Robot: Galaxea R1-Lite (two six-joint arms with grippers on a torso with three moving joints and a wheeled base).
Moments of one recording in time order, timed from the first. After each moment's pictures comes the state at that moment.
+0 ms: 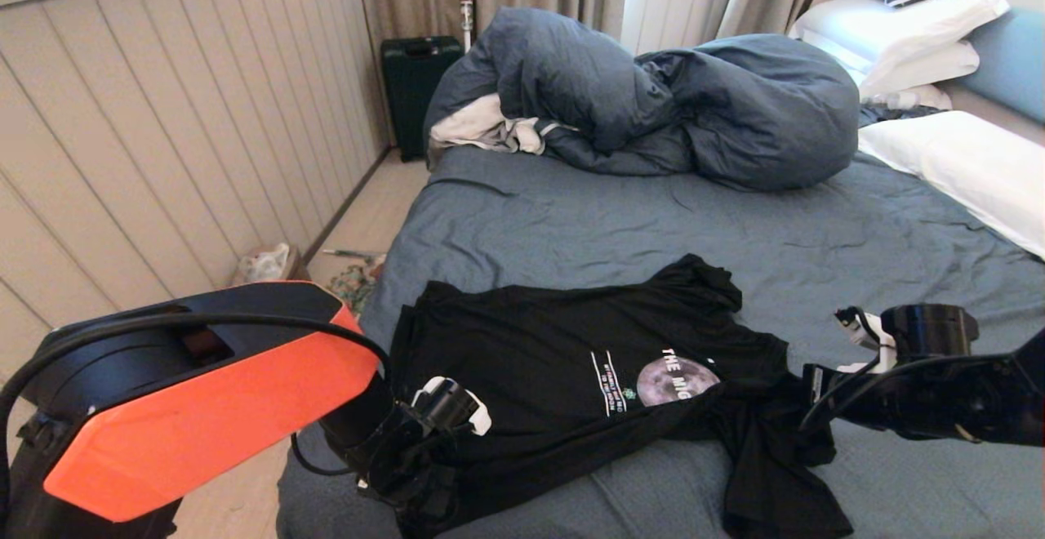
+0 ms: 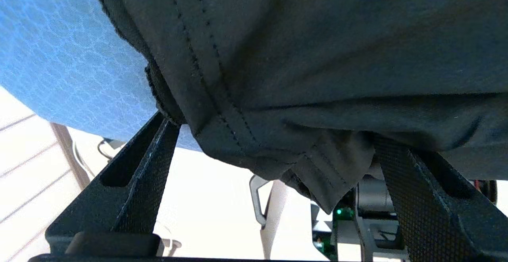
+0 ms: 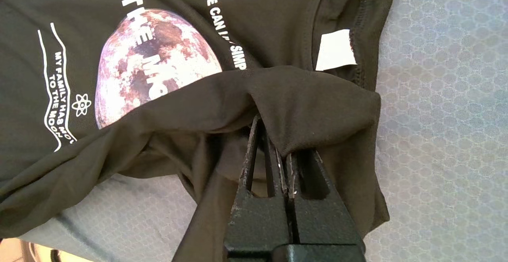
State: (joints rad) left arm -0.69 2.34 -1.00 -0.02 0.34 -0.43; right arm -0.23 2.00 -0.66 -0.54 0.33 0.14
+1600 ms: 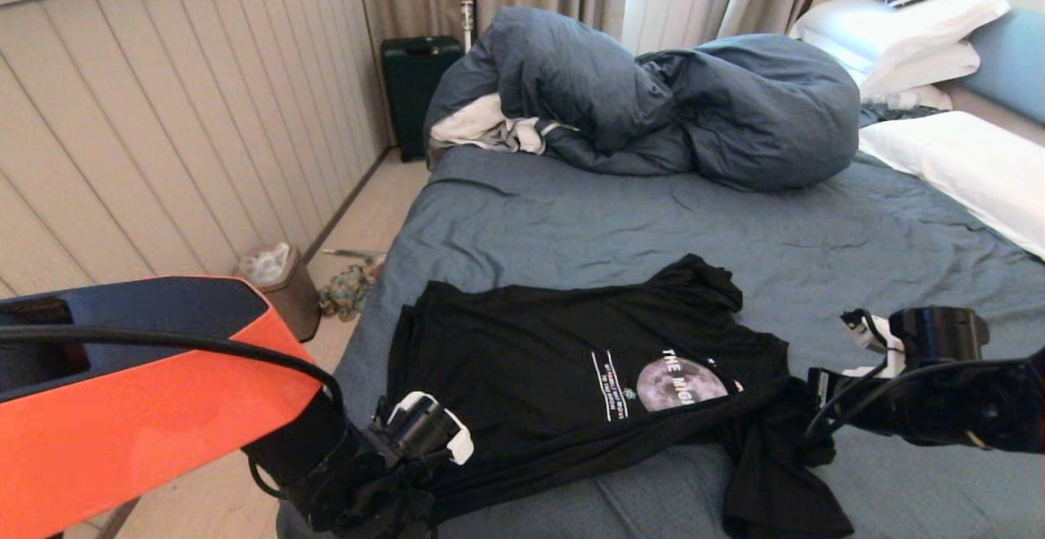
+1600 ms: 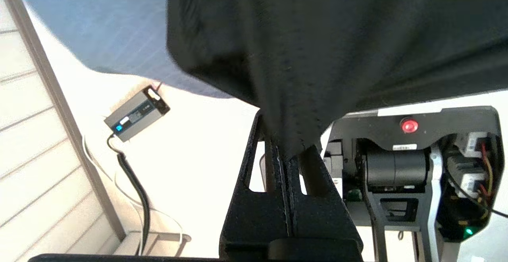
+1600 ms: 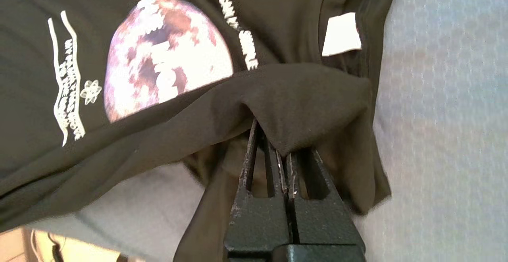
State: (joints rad) left arm -0.75 2.15 -0.79 -0.06 0.34 -0.45; right arm -0.23 1.95 -0.61 -0.54 0.33 0.14
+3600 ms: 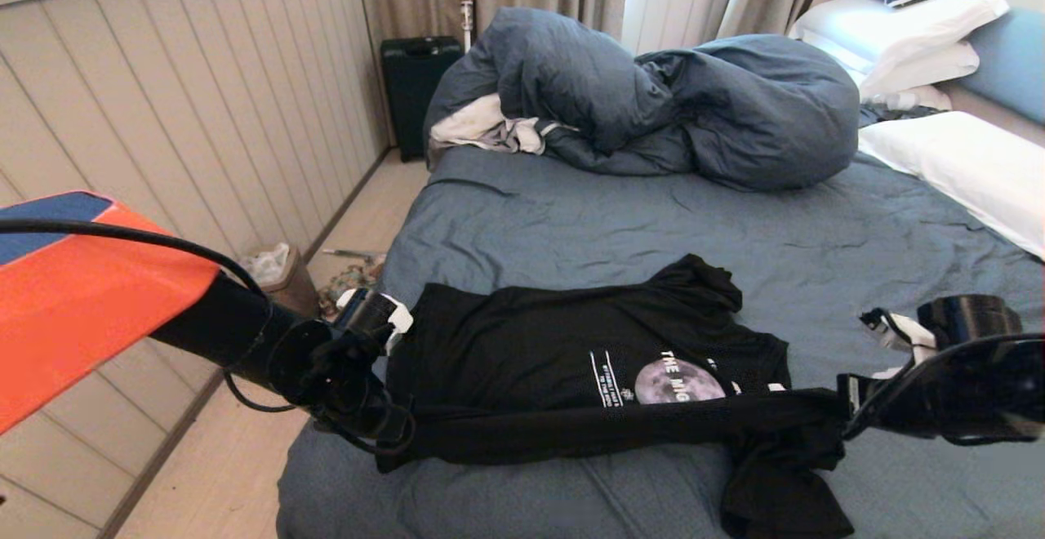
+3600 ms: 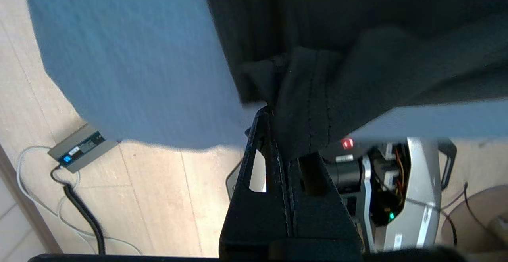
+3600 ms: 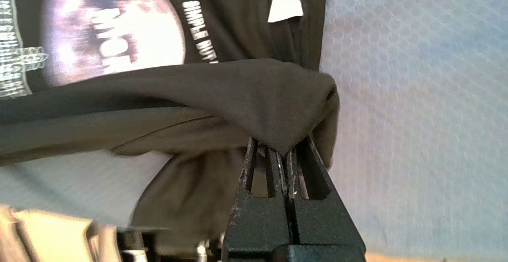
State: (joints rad) left arm -0.46 2.09 -1.06 0.13 0.06 -0.25; right arm -0.29 1.90 -0.72 -0.24 0.27 -0.01
